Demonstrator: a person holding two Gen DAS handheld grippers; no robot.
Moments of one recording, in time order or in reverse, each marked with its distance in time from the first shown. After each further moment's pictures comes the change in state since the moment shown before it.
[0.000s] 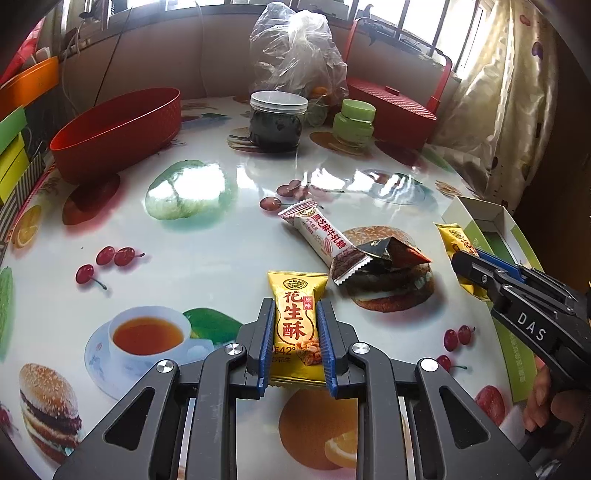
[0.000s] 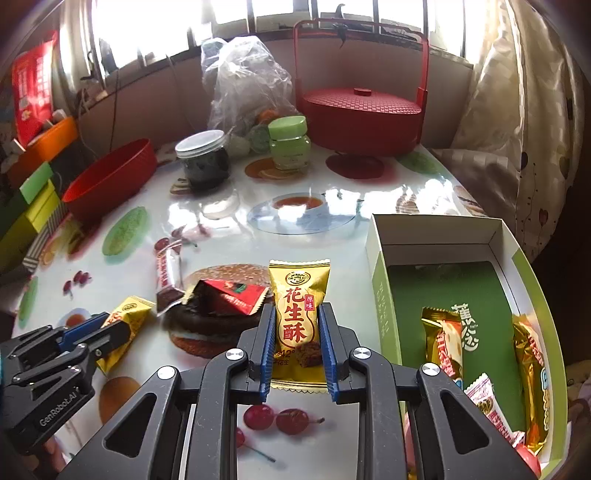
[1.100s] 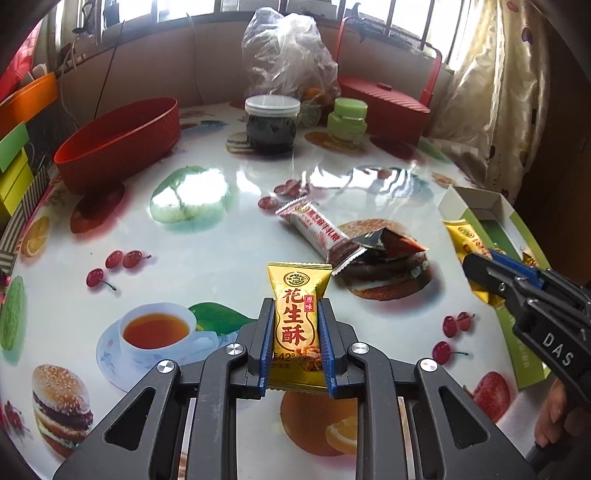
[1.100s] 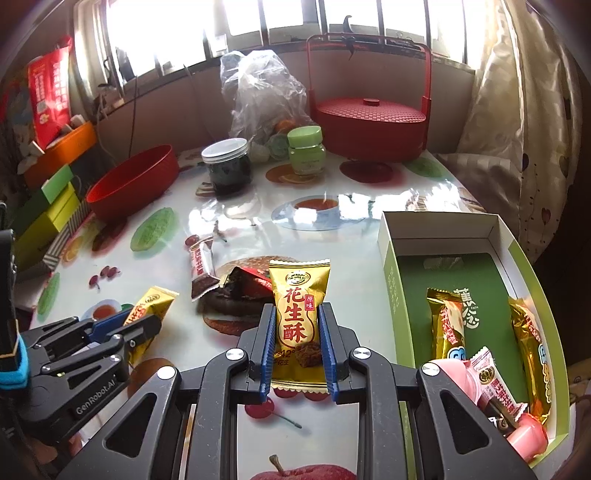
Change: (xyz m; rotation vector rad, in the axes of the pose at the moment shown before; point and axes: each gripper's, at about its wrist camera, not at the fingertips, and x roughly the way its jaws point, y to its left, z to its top) left arm -0.009 -0.007 -0.007 0.049 -0.012 0.027; right arm -0.028 0.010 -0.013 0.001 -0.033 0.046
